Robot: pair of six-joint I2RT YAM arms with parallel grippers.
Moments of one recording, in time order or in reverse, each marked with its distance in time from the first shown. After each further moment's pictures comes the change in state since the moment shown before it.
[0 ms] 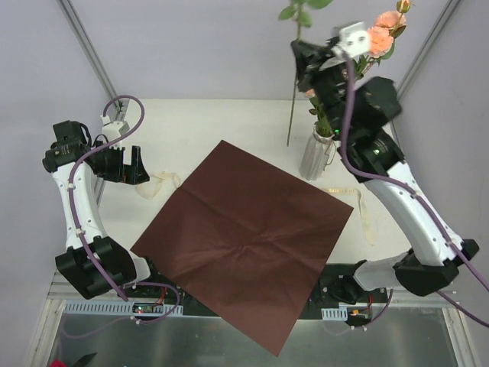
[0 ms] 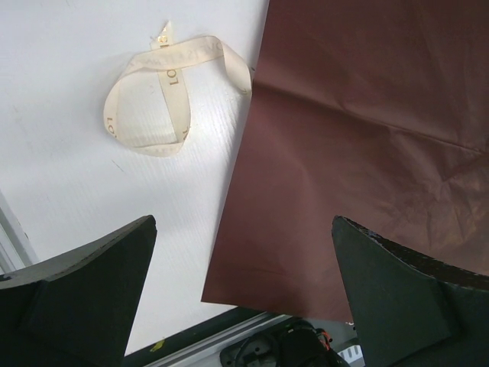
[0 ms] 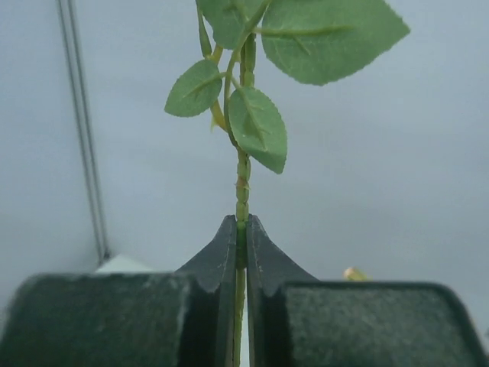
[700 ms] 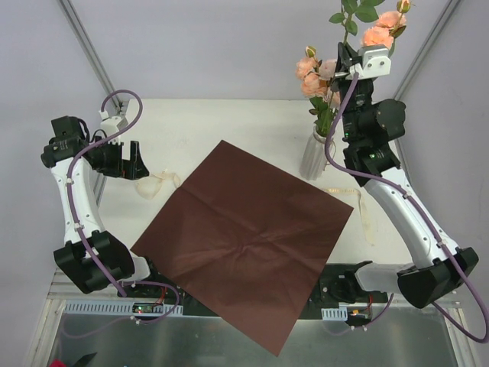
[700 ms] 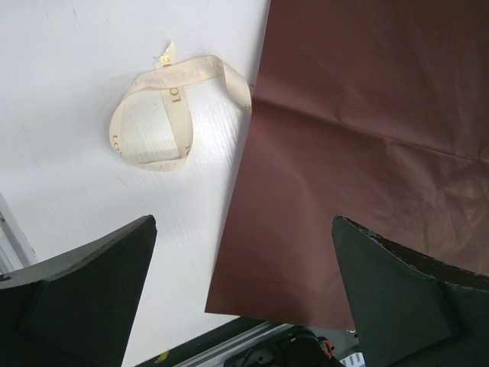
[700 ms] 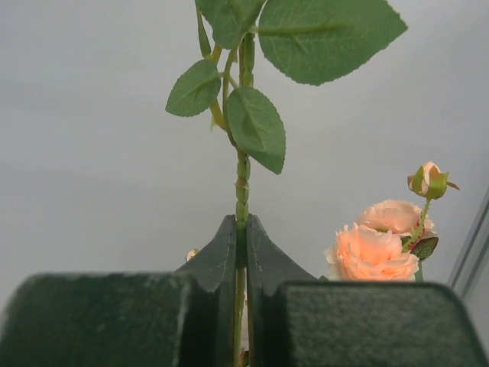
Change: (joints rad) left arm 0.000 0.040 0.043 0.012 0.029 -0.011; right arm -0.244 -0.125 -0.355 0.465 0.047 -0.168
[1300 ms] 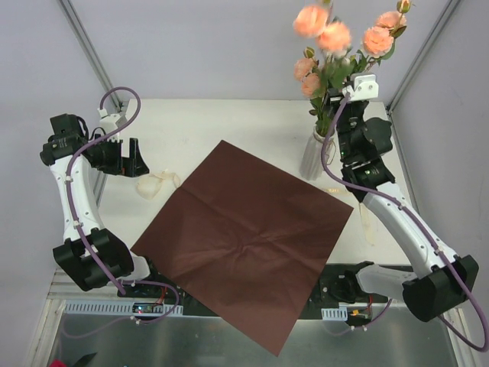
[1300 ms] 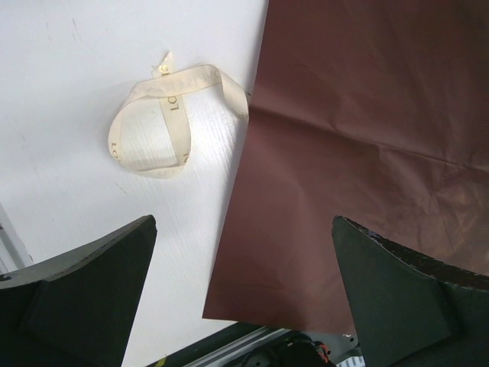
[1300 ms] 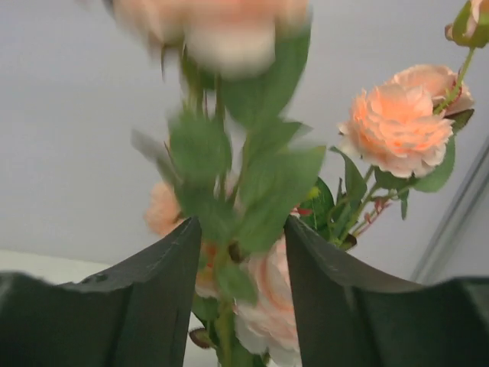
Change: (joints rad) left arm 0.000 0.019 0.024 0.002 0.011 -0.008; right arm -0.034 -0.072 -0.264 0.042 0.037 0.063
